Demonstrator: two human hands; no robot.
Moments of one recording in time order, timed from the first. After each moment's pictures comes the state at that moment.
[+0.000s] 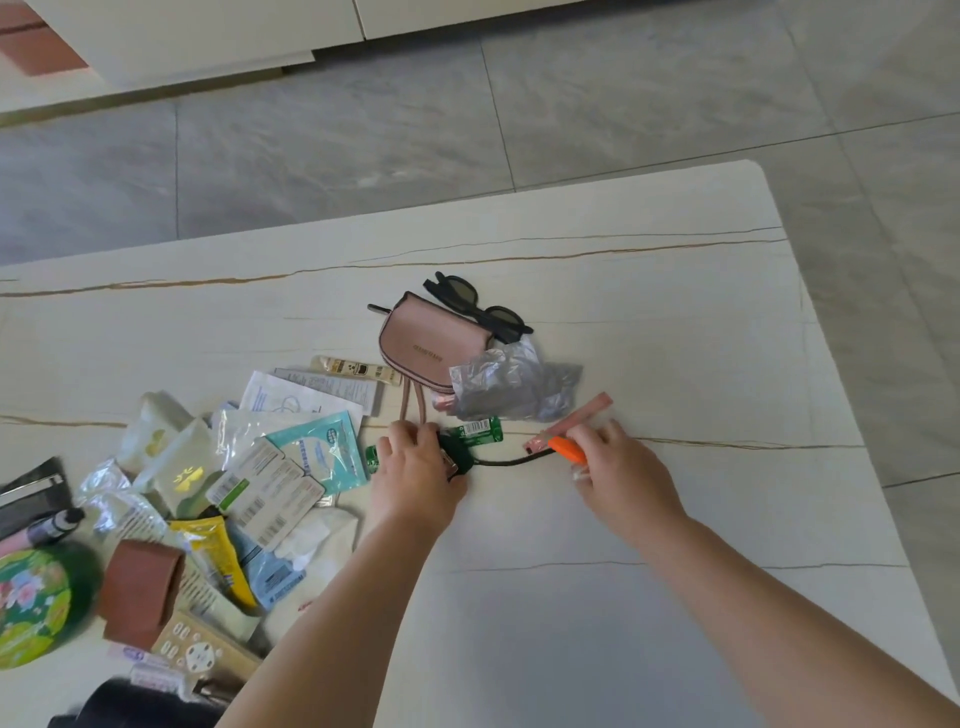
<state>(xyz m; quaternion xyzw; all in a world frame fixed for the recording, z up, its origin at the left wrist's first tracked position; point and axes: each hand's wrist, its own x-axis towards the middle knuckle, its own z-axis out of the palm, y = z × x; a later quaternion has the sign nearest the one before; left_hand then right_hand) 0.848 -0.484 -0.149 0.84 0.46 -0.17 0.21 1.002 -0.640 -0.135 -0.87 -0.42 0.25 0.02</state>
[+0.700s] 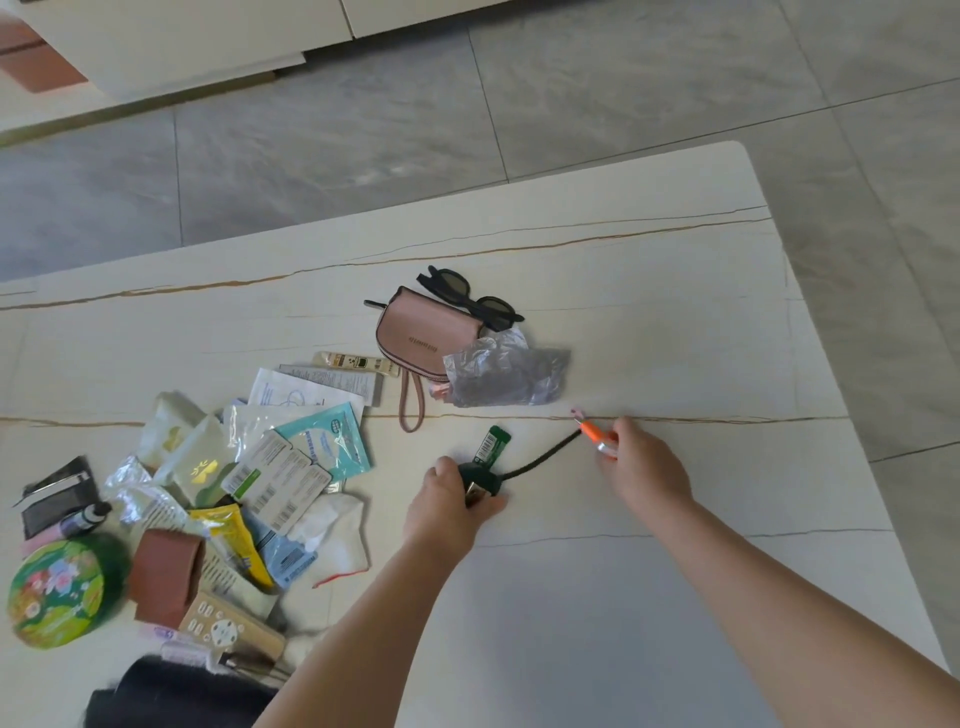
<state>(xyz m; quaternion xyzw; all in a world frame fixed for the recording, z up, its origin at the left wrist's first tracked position) 0.838 -0.527 -0.138 0.77 0.48 -0.23 0.36 1.008 -0.662 -0.137 -0.92 -0.19 0.33 0.08</state>
